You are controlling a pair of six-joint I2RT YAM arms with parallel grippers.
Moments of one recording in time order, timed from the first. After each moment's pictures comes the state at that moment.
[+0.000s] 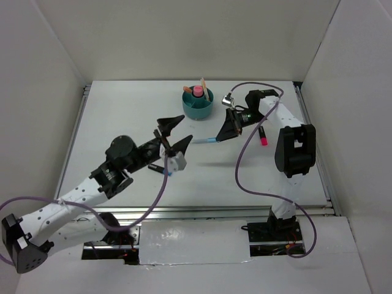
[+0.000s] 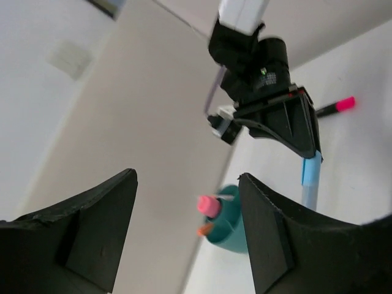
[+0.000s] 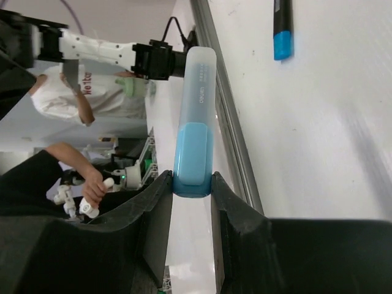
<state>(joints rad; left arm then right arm) -0.81 0.93 0.81 0.29 0.25 0.94 0.15 2.01 1.68 -1.34 -1.32 -0.50</state>
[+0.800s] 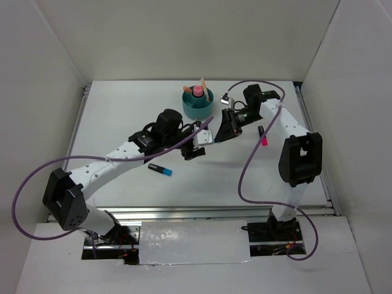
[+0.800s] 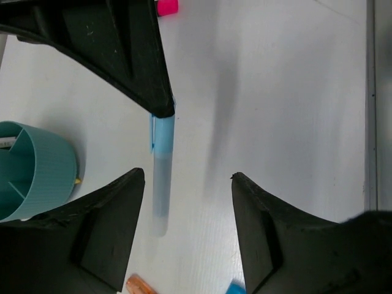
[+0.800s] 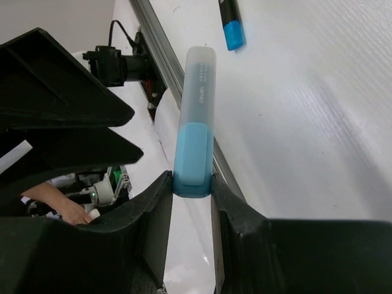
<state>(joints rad) -0.72 1.44 1.19 -0.28 0.47 0.61 0.20 1.85 1.60 -1.12 -1.06 -0.19</state>
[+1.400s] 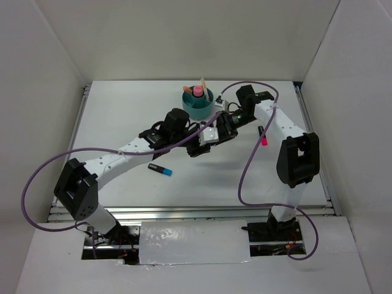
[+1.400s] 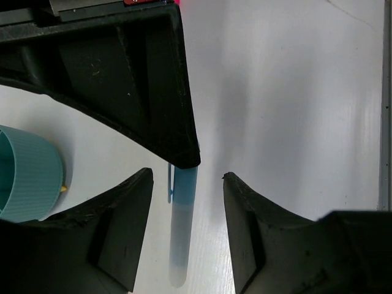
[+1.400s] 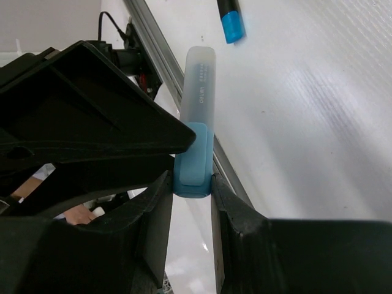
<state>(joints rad) -0.72 1.56 1.22 -0.20 0.47 0.56 0.26 1.85 1.60 -1.09 -1.00 -0.12</state>
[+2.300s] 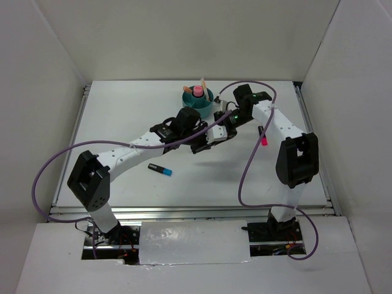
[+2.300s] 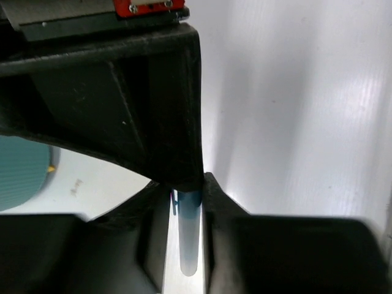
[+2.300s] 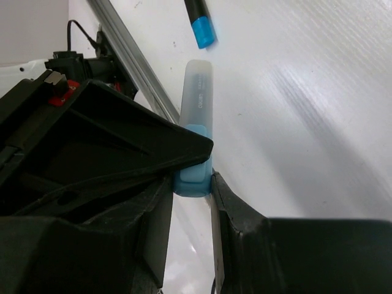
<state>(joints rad) -0.76 1.69 1.37 -0.35 0.37 0.56 0.29 1.84 1.60 -1.05 -0.90 -0.08</state>
